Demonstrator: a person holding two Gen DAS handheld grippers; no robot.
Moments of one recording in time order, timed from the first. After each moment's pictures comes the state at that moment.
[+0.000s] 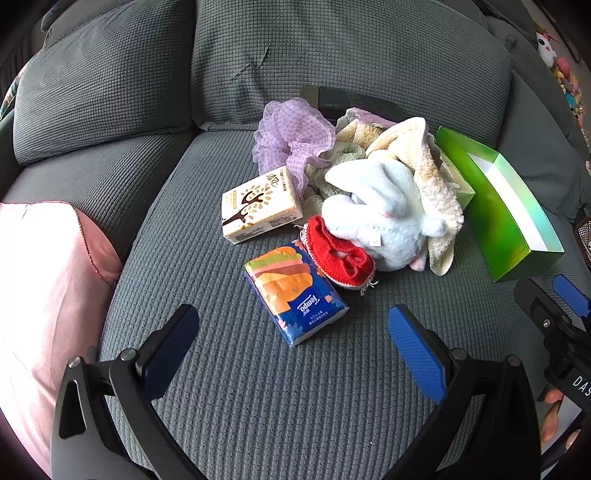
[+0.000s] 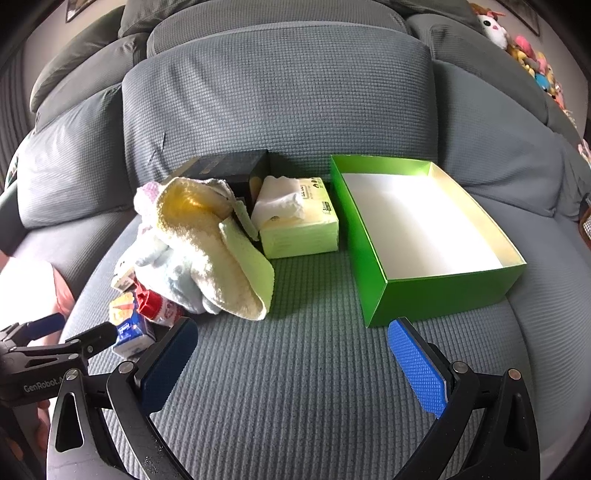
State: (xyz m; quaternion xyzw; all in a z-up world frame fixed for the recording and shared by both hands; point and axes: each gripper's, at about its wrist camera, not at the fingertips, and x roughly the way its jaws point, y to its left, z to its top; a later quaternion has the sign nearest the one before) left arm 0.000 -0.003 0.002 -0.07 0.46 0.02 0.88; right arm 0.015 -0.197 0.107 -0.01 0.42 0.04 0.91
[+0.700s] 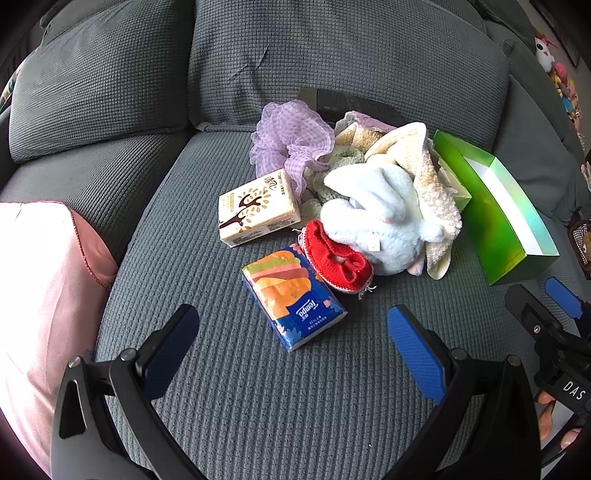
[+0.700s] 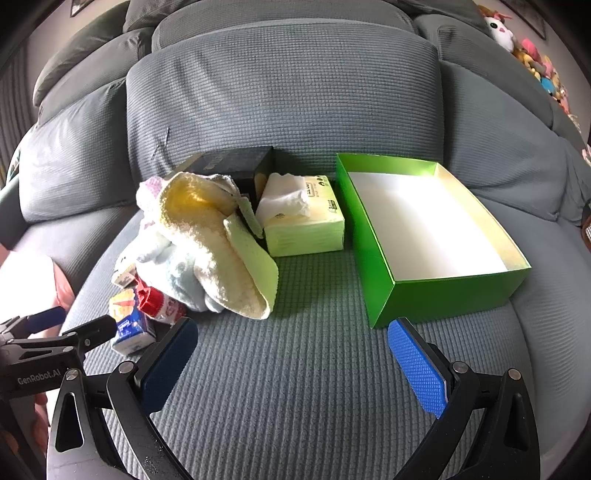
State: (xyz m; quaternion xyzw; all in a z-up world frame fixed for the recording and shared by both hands) left arm 0.005 0.002 0.001 -0.08 0.46 0.01 0.88; right arm 0.018 -0.193 0.103 -0.02 0.42 0.05 0.90
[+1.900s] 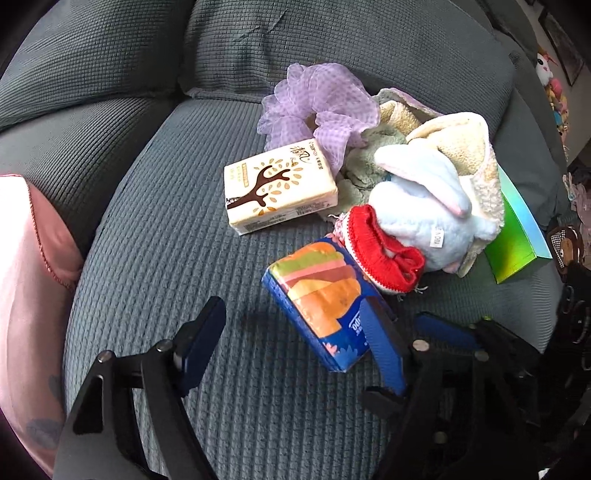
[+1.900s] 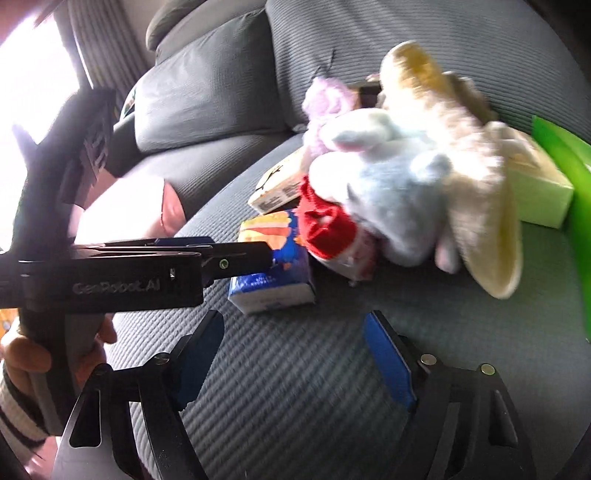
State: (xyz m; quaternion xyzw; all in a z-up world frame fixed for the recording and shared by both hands) left arm 0.028 0.043 -0.042 -0.15 0.48 -0.05 0.86; right arm 0.025 -0.091 0.021 -0.01 0.47 0.33 0.82
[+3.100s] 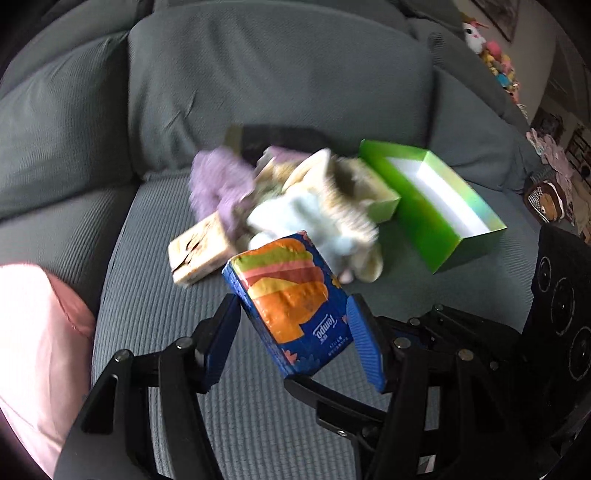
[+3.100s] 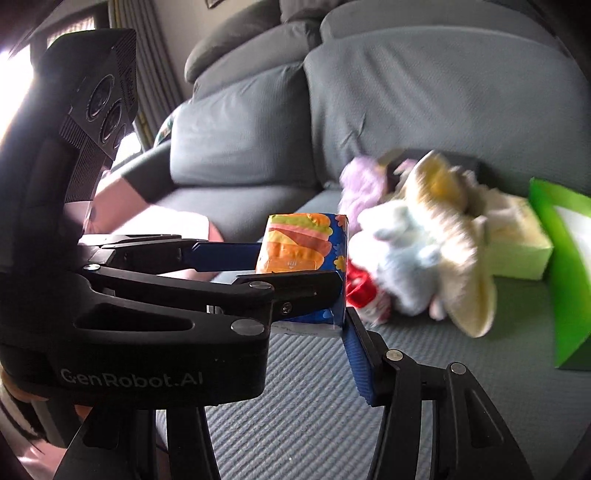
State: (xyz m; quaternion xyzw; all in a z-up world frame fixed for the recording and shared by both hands) left arm -0.007 -0.036 0.050 -0.05 0.41 -0.10 0.90; right arm -0.008 -0.108 0.082 0.00 0.38 0.36 0.85
